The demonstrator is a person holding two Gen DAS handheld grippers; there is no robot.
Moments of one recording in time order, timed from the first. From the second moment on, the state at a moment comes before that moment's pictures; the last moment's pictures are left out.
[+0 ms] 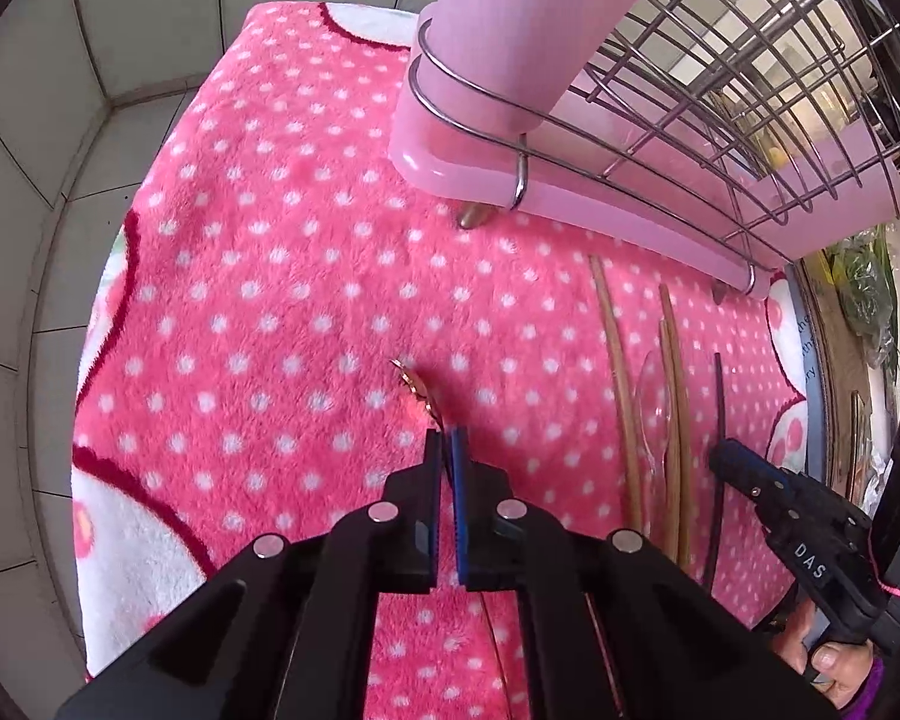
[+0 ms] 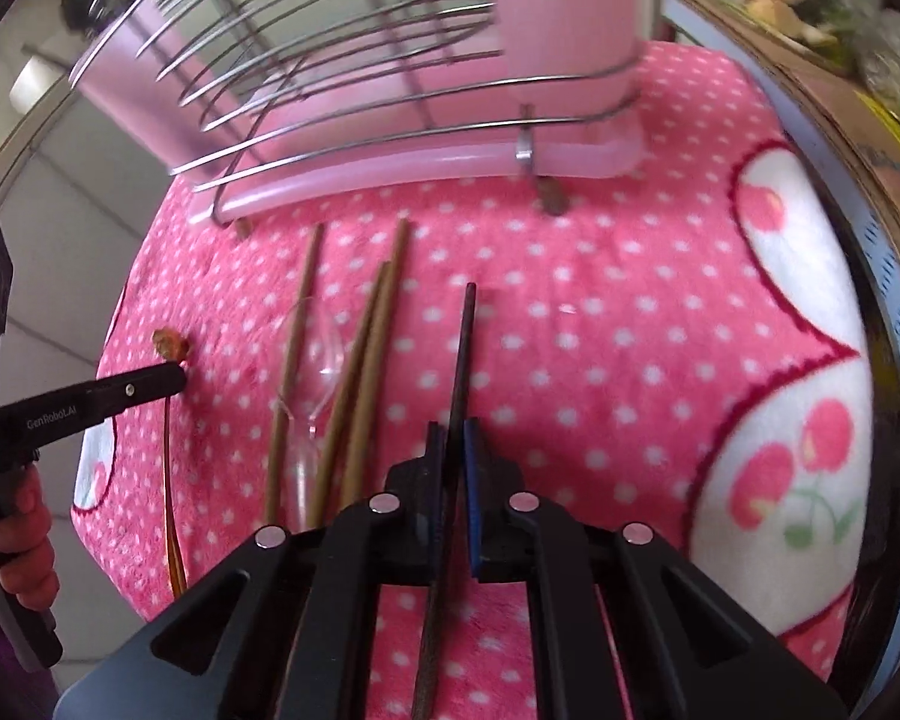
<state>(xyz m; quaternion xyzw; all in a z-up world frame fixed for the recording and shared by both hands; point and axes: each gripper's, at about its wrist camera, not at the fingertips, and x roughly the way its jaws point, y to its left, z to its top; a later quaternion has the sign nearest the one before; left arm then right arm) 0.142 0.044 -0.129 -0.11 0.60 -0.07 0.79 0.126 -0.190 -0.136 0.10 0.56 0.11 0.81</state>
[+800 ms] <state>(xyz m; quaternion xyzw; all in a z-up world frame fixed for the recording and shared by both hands) 0.173 0.055 -0.132 -0.13 0.64 -0.04 0.76 0.161 -0.221 -0.138 0.14 0.60 0.11 0.78</state>
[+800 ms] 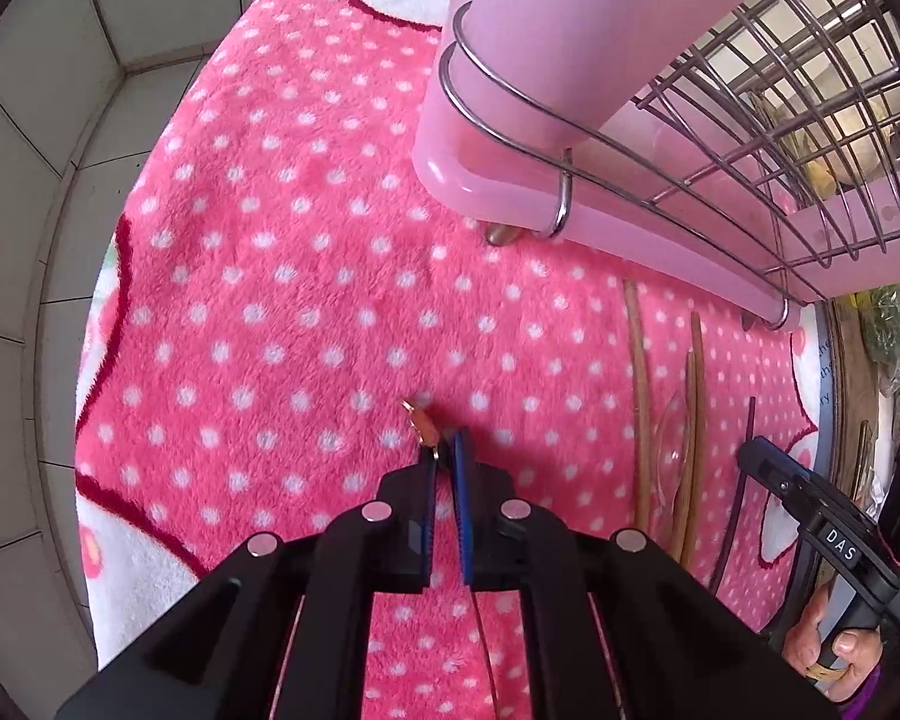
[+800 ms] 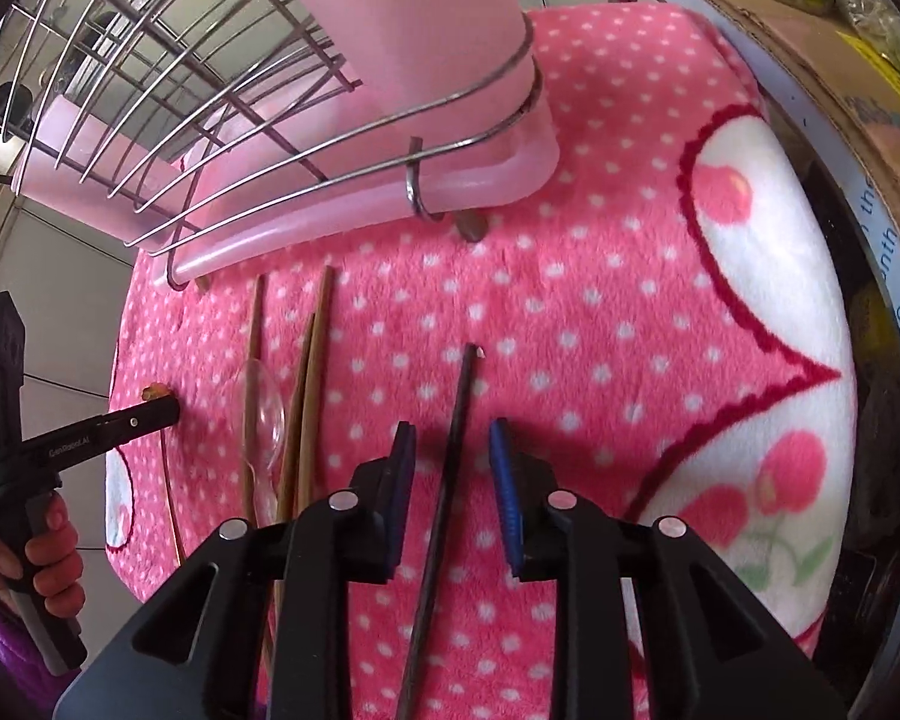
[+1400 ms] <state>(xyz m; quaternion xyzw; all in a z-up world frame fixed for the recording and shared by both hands) 0.140 0.055 -0.076 -0.14 0.54 -0.07 0.83 0.113 -0.265 -0.094 0.19 0.49 0.13 0.84</state>
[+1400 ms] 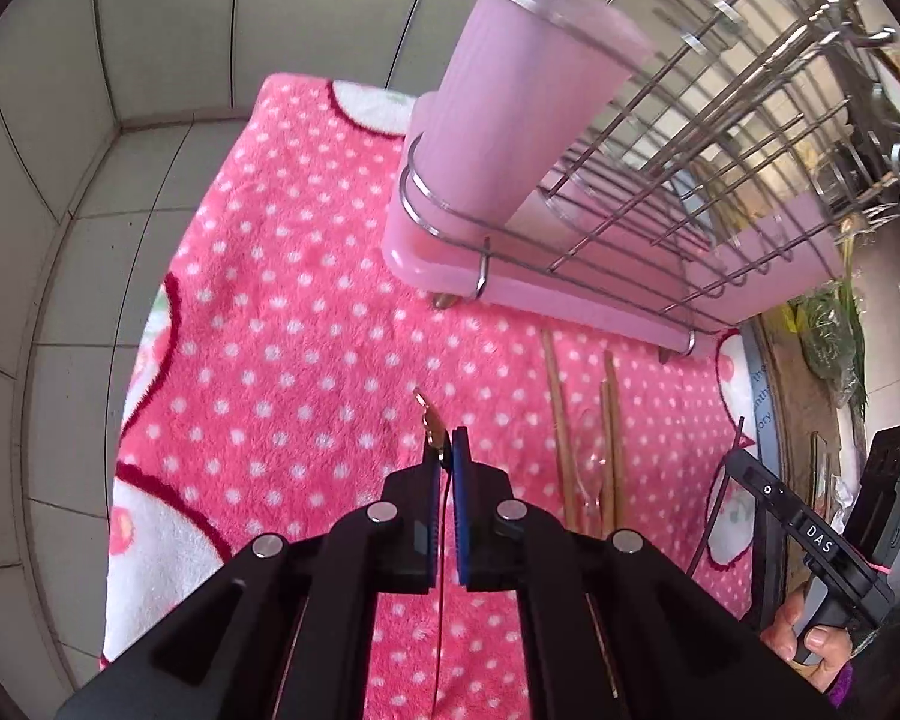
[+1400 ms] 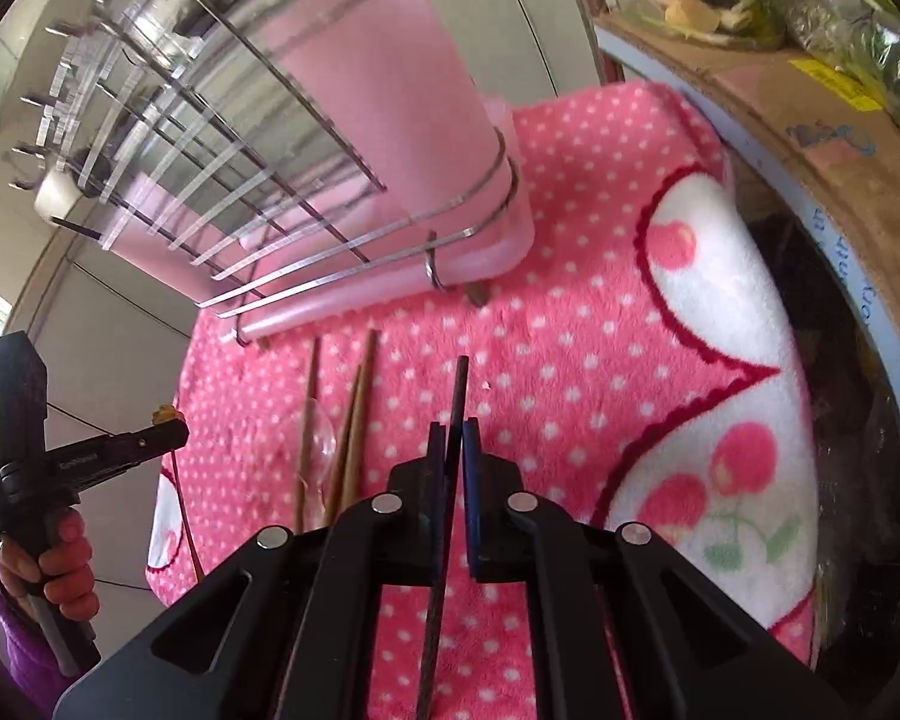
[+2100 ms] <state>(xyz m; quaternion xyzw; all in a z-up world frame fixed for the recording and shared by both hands) 0.078 0.054 0.029 -0.11 0.34 -0.09 0.93 0.065 -0.263 -0.007 0.14 0.33 0.13 0.92</state>
